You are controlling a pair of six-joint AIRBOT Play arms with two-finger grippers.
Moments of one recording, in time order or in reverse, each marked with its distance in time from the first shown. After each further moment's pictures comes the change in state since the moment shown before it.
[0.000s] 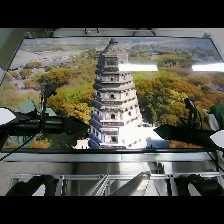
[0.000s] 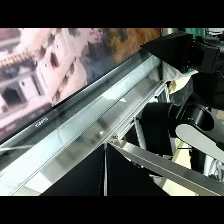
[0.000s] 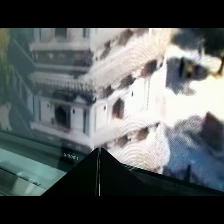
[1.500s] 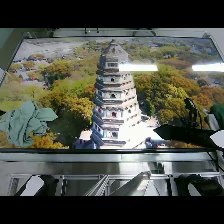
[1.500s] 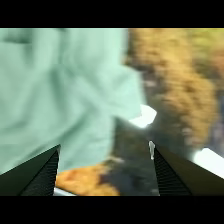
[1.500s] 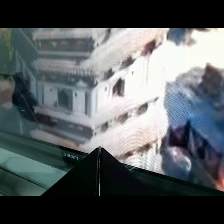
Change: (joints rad) left arm 1.012 -0.172 0.339 0.562 -0.012 -0.028; right arm 0.000 0.000 0.000 0.000 0.001 0.000
